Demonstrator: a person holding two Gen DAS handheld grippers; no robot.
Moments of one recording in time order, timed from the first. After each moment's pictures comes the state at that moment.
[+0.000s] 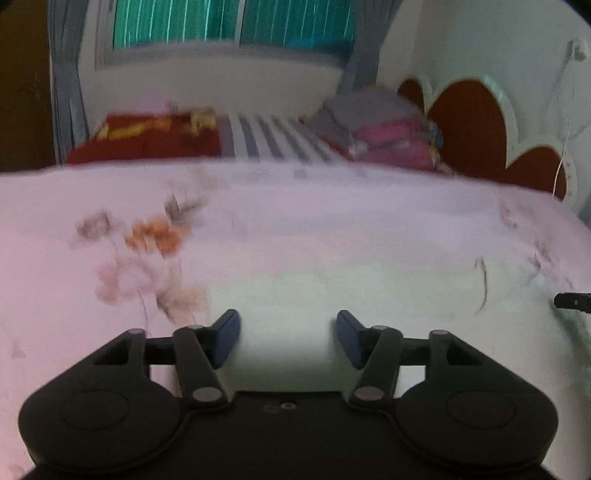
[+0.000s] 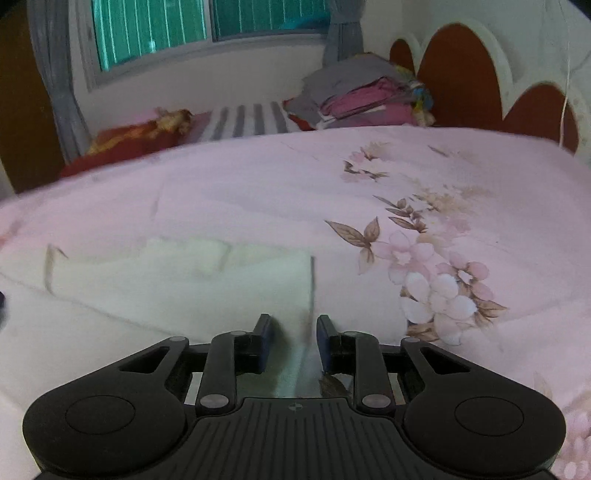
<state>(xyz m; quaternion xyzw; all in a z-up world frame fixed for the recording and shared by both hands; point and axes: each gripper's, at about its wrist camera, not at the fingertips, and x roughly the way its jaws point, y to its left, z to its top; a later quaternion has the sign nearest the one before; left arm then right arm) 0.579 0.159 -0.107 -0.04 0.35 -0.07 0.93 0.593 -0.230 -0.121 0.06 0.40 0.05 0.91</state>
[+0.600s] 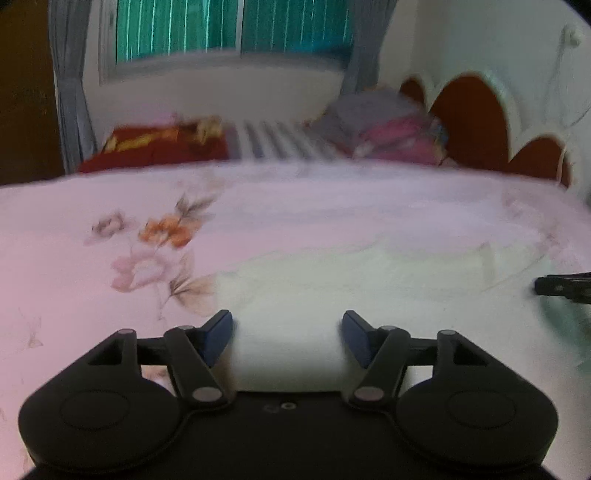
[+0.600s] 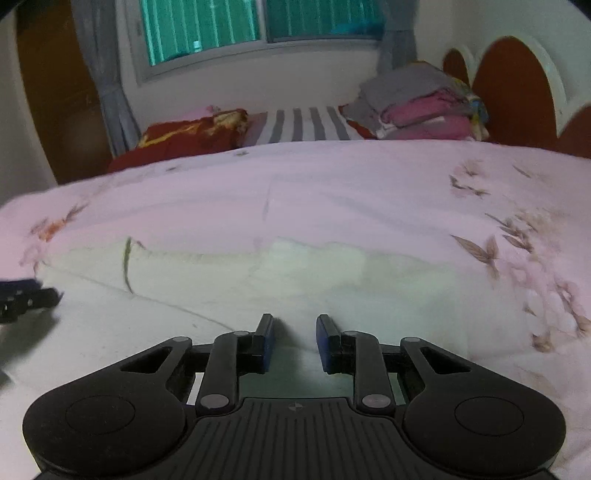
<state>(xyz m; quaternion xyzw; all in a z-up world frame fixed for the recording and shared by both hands) 0.546 0.145 -0.104 -0.02 0.33 -0.06 0.94 0.594 -0.153 -0.121 0.04 0.39 0.11 0.91</state>
